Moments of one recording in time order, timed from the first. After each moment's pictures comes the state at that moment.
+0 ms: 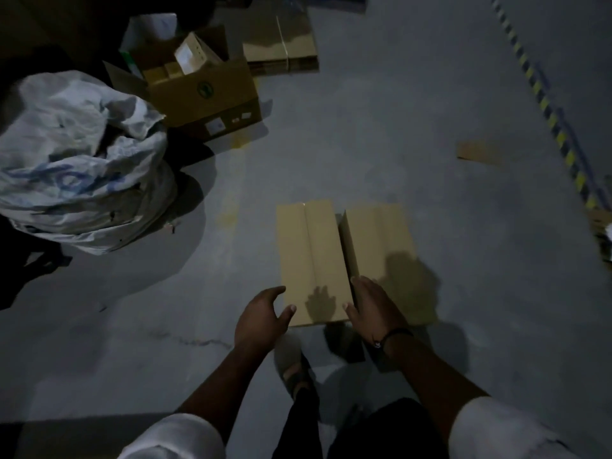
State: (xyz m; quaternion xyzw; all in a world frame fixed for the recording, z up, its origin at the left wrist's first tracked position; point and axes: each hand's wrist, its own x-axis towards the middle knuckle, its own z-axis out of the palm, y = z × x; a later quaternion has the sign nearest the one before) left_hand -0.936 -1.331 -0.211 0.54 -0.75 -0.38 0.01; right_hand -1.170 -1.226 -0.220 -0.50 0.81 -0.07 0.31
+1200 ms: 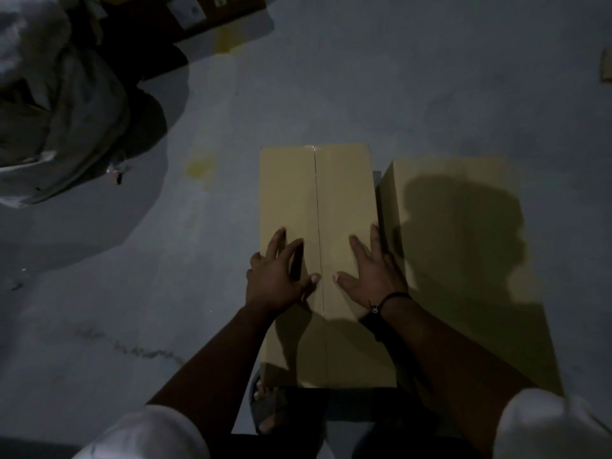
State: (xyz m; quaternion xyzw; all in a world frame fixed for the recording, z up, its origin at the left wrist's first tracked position) left_hand -1.072 -1.480 -0.614 0.55 -0.77 -0.32 -0.08; right_hand -1.275 -1.406 -0.610 -0.50 0.78 -0.01 0.37
